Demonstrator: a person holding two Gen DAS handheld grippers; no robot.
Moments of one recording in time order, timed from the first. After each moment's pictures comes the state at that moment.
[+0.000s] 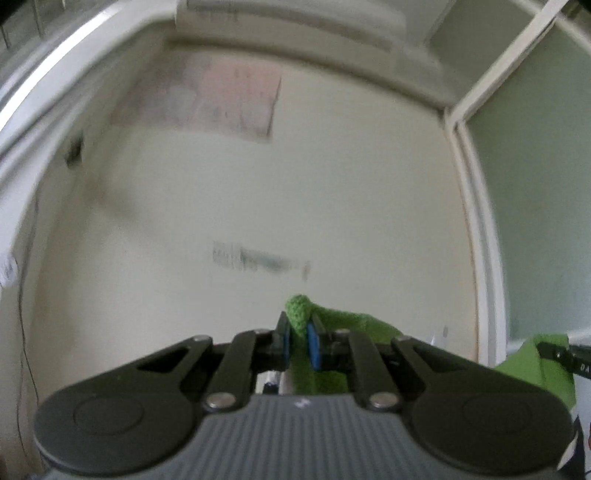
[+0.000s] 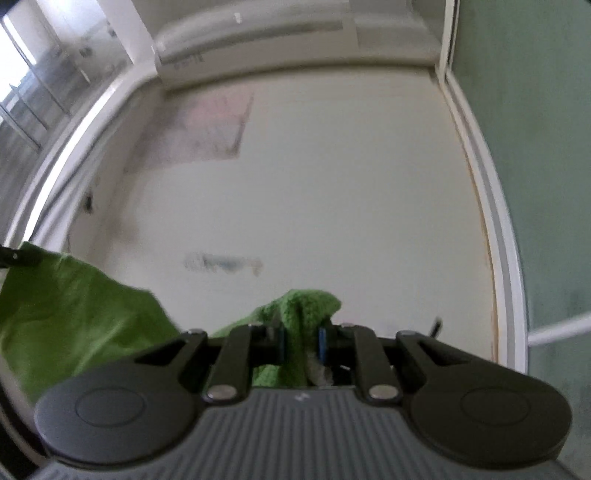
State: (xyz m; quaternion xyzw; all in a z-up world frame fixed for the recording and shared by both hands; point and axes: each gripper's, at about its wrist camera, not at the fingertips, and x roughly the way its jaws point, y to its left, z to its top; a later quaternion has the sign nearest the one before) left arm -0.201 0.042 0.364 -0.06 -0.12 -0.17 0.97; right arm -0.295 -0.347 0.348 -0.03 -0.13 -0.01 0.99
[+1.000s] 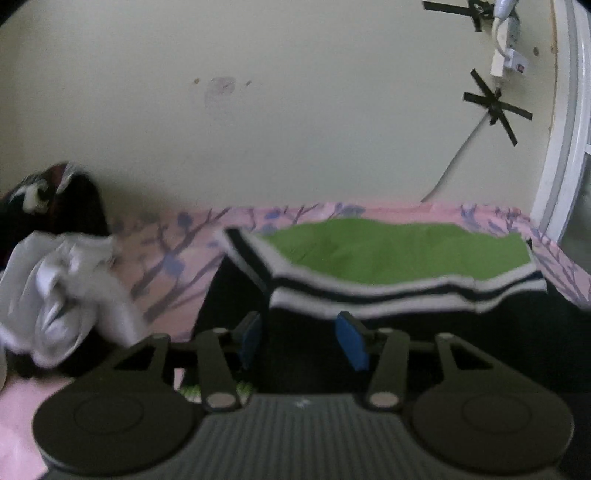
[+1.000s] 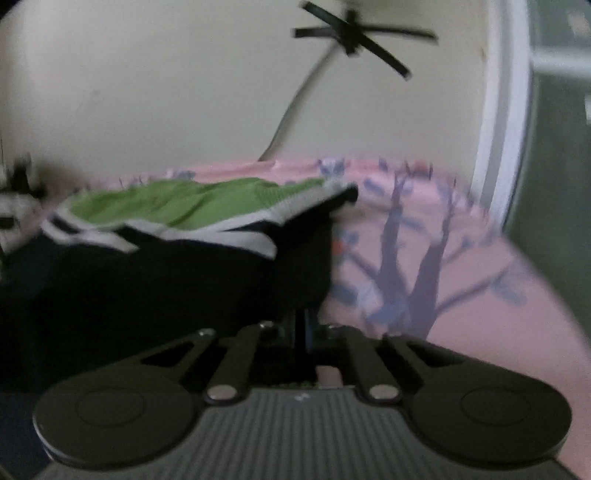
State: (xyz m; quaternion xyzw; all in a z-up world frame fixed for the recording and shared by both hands) left arm -0.018 -0.025 0.059 0.02 0.30 -0.14 0.94; right arm -0.185 -0.412 0.023 0.00 0.28 -0.09 0.95
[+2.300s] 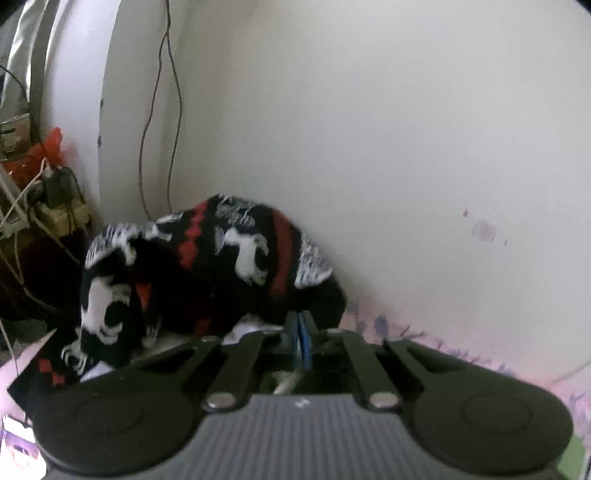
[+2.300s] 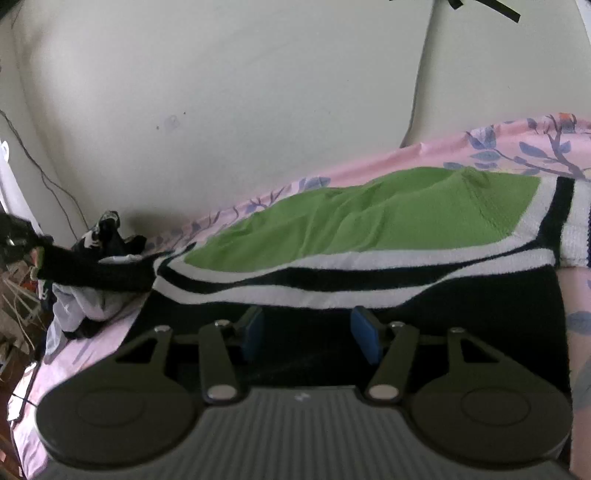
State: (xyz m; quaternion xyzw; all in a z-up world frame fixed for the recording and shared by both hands) left arm 0.054 0.150 0.175 -0.15 0.28 0.10 0.94; right arm -0.105 -0.311 0.007 0.20 0.30 0.09 0.93
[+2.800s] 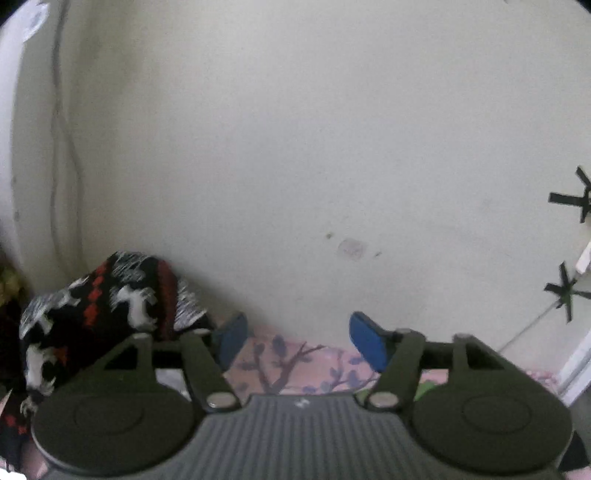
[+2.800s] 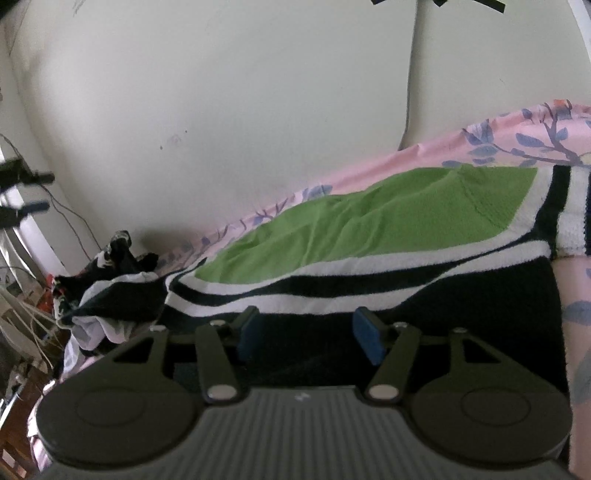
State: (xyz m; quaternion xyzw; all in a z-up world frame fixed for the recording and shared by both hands) left arm 0.026 0.065 0.225 -0.10 0.25 -0.02 0.96; right arm -0.109 -0.327 0.006 0.25 0.28 0.10 0.92
